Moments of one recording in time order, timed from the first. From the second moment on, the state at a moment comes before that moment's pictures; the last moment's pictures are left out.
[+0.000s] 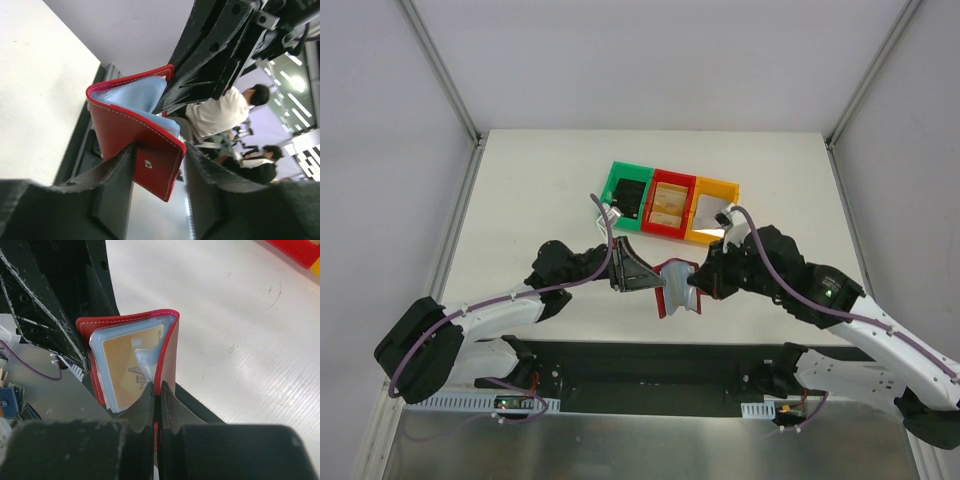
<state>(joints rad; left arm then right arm) -0.74 1.18 0.43 0.95 0.76 -1.17 0.94 0.84 1.02 -0.74 -0.03 0.53</state>
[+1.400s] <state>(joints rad) -0.74 1.16 0.45 0.35 0.70 -0.85 0.89 0.78 0.94 -0.78 0.06 0.49</state>
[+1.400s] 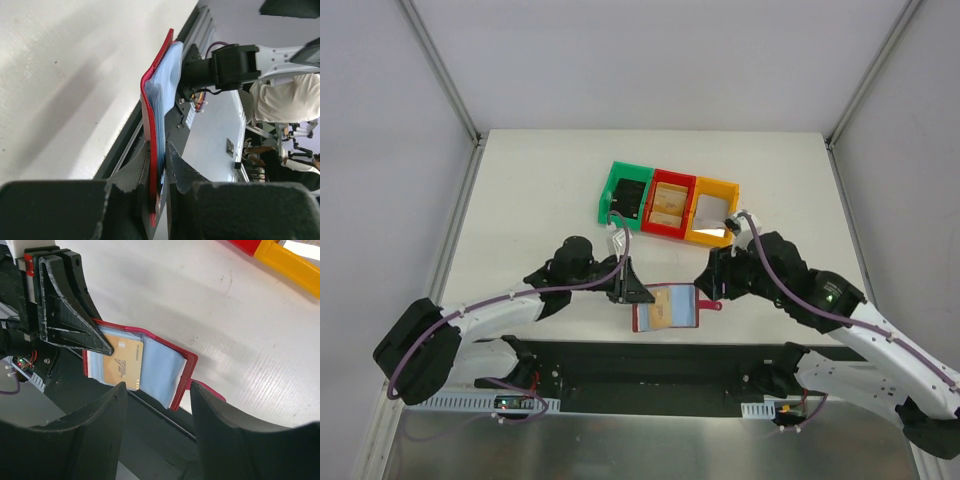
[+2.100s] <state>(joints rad) -0.68 1.49 0.53 0.34 0.65 -0.77 0.89 0.95 0.59 -0.32 -0.05 0.49</state>
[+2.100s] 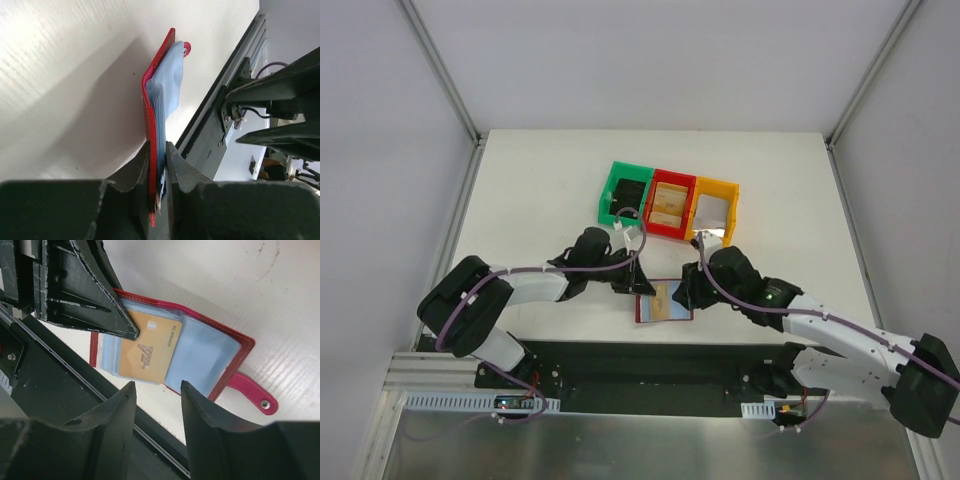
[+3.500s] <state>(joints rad) -0.81 1.09 0.57 -0.12 0.35 -0.63 0.80 1.22 0.49 -0.05 -0.13 0.50</state>
